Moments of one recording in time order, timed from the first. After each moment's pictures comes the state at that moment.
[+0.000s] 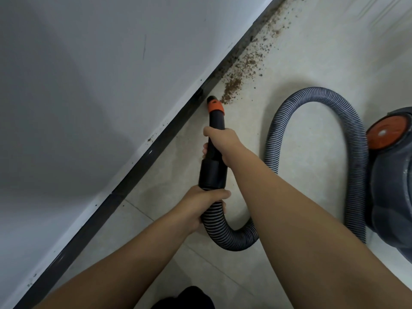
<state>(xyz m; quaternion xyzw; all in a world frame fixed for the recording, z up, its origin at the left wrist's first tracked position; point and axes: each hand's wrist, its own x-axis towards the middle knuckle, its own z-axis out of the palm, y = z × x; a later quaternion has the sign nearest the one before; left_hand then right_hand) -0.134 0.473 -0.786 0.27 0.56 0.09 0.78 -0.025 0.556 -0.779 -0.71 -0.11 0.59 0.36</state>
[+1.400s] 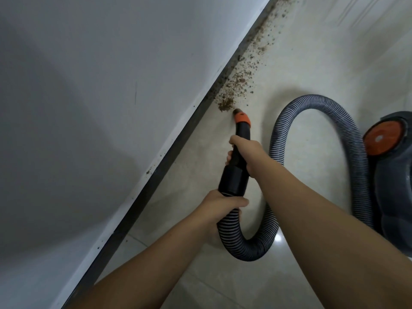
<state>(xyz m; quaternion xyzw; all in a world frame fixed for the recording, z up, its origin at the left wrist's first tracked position) -0.098 0.515 -0.781 0.36 0.54 0.01 0.76 0.037 0.575 -0.797 -0.71 -0.03 0.56 0.42</state>
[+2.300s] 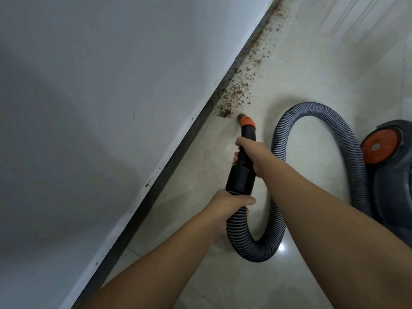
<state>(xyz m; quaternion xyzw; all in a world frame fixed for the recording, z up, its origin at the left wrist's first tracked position) -0.072 0.528 -0.777 0.34 0.52 0.03 0.78 0.066 0.590 -0.797 -0.71 -0.03 0.56 0.43</state>
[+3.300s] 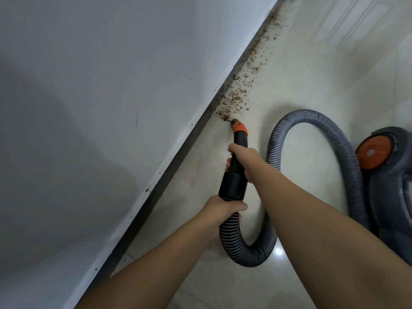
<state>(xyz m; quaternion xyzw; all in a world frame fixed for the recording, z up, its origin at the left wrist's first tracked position) -0.083 0.532 -0.788 0.34 0.53 0.04 0.77 0.049 0.593 -0.794 -0.72 -0.03 0.55 0.43</state>
